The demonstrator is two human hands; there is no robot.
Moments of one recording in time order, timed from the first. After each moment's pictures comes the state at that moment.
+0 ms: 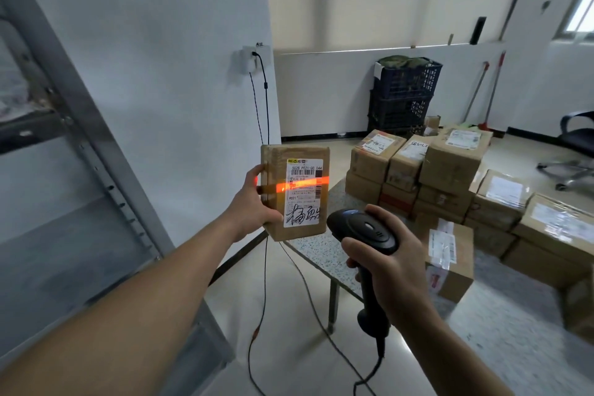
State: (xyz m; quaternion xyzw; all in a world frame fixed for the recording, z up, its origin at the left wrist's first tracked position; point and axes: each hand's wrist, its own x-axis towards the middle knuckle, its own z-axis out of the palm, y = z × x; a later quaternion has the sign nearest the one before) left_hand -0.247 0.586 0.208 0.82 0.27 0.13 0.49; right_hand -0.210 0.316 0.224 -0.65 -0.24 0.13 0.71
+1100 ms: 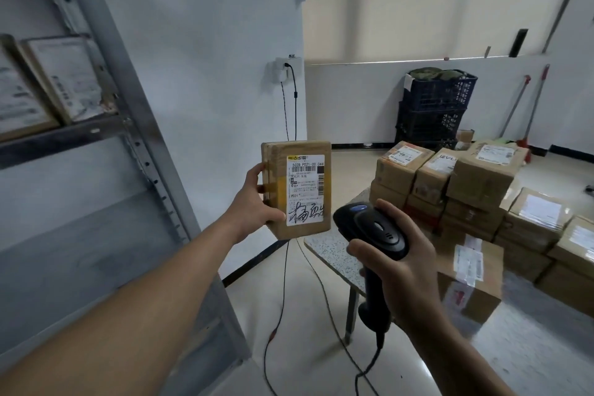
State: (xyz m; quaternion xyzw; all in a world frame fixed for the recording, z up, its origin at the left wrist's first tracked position) left_hand -0.302 0.579 0.243 0.78 0.30 0.18 0.52; right_hand -0.232 0.319 0.243 -0.64 -0.31 0.12 0.69
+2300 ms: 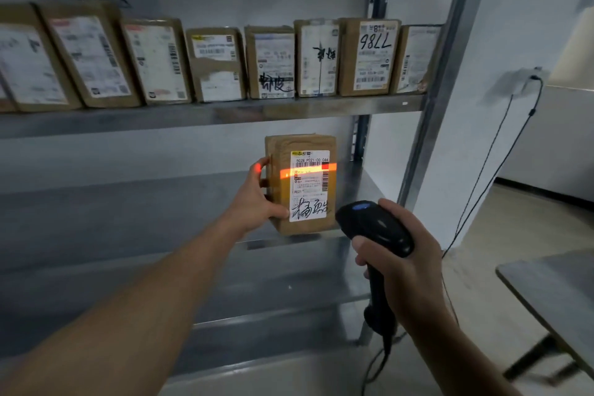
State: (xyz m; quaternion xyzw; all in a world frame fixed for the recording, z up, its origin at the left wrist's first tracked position) left_hand -0.780 0.665 0.255 0.65 0.50 0.35 0.46; right_hand -0.594 0.481 0.272 -0.50 -0.54 0.25 0.63
